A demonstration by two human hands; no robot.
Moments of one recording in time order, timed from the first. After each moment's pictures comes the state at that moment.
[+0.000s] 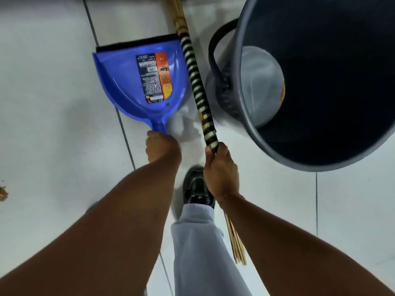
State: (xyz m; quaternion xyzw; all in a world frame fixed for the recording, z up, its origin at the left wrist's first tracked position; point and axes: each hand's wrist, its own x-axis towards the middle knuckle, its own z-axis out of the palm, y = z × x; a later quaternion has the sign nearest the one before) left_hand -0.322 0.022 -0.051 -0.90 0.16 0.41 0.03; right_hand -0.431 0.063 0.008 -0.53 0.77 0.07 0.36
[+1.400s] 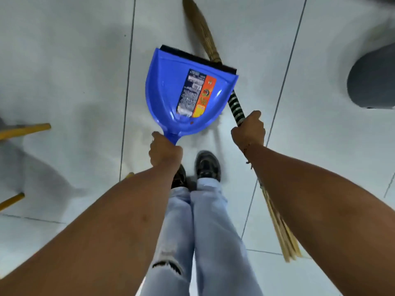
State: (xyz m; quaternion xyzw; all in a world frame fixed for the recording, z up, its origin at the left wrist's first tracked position) left_hand 0.050 0.409 0.129 -0.90 0.04 0.43 -0.05; right_hand -0.081 0.290 0.118 -0.58 0.71 0.16 0.35
